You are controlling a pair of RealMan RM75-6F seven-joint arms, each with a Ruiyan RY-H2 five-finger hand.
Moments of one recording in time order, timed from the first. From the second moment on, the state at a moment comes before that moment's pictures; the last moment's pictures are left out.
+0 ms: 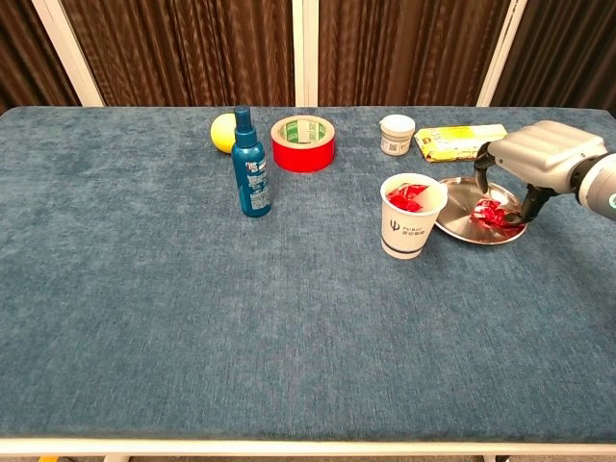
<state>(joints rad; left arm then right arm) 0.09 -1.28 -0.01 -1.51 1.38 1.48 -0.07 0.71 -1.65 0.11 -1.08 -1.10 0.89 -0.52</state>
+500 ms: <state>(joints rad) 0.09 -1.29 -0.01 -1.49 1.38 1.47 -0.09 0.73 -1.72 0.12 -0.98 -1.12 0.85 -0.52</state>
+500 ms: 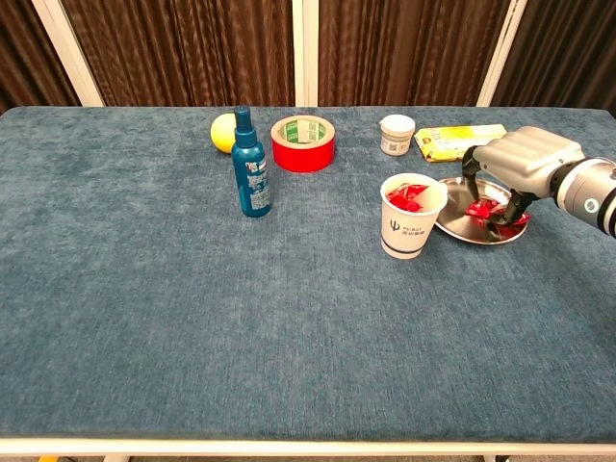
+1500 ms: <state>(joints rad) 0.09 -1.28 -0.01 -1.49 1.38 1.48 -0.09 0.72 -1.45 0.15 -1.56 -1.29 0.98 -0.42</state>
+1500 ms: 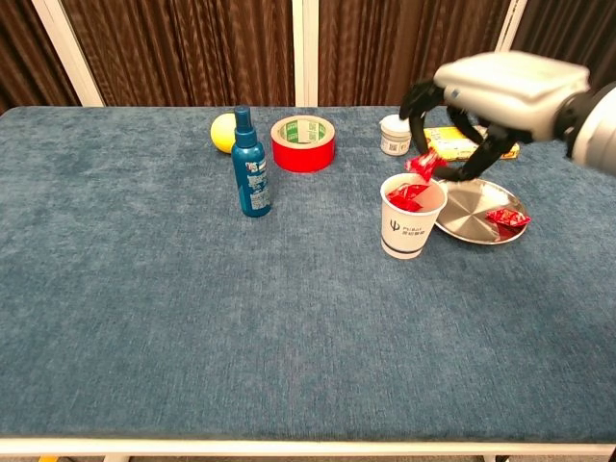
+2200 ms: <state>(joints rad) 0.09 -1.29 -0.01 -1.48 1.39 1.48 -0.10 0.67 -1.39 0.14 -1.51 -1.20 1.03 -0.42</state>
